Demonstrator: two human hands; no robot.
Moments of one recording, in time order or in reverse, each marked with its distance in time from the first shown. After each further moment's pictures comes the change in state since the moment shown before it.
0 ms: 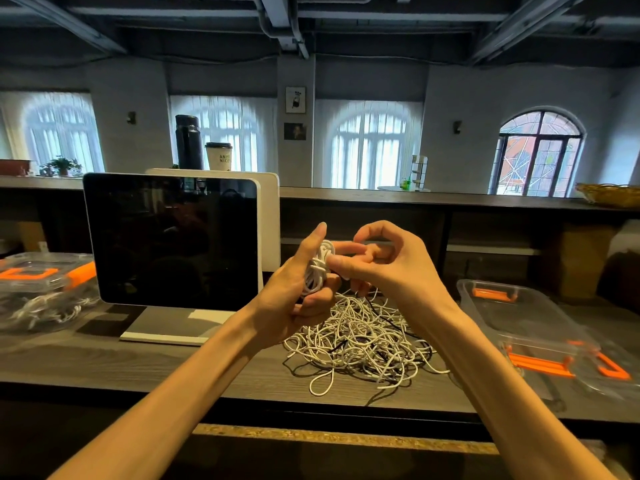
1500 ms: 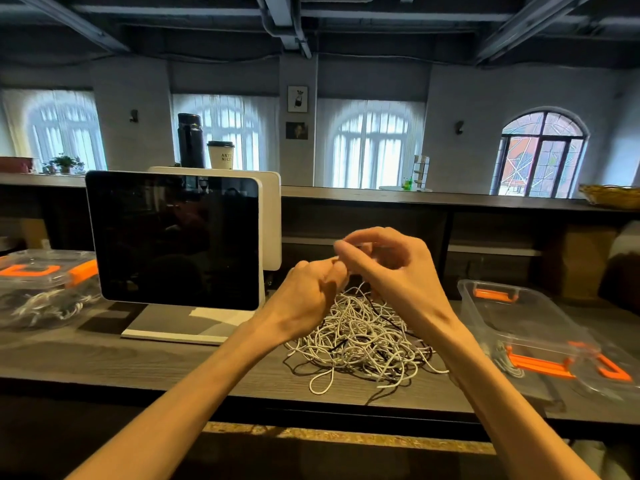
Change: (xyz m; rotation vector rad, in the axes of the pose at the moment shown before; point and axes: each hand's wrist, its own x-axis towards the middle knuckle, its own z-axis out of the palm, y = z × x) left_hand 0.017 -0.024 -0.010 0.995 0.256 0.376; right_hand 0.005 0.025 -0.003 -0.204 0.078 -0.234
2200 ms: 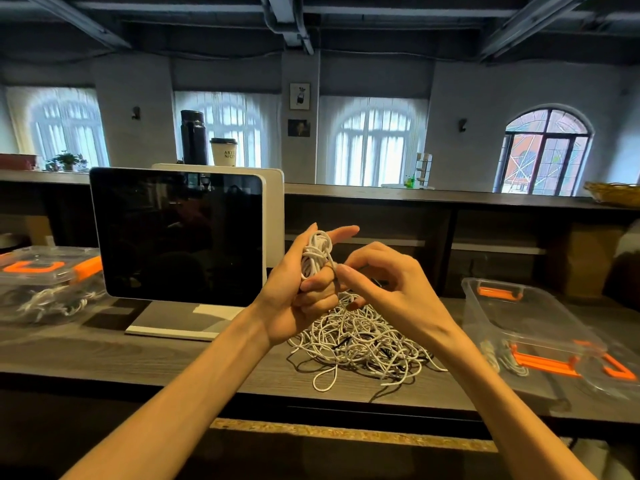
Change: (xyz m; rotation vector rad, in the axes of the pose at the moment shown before) left_hand -0.005 0.015 -0.016 -1.377 -0.153 -0.414; right_hand -0.009 0.010 0.004 -0.006 -0.189 0.000
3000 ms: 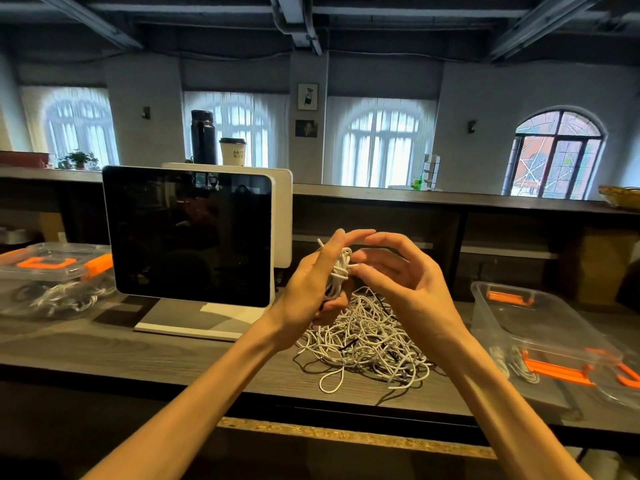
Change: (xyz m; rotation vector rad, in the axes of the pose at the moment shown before) left_hand -0.007 -0.005 0.006 0.666 0.007 0.218; right_hand -0.006 -0.009 0.007 0.435 0.120 0.068
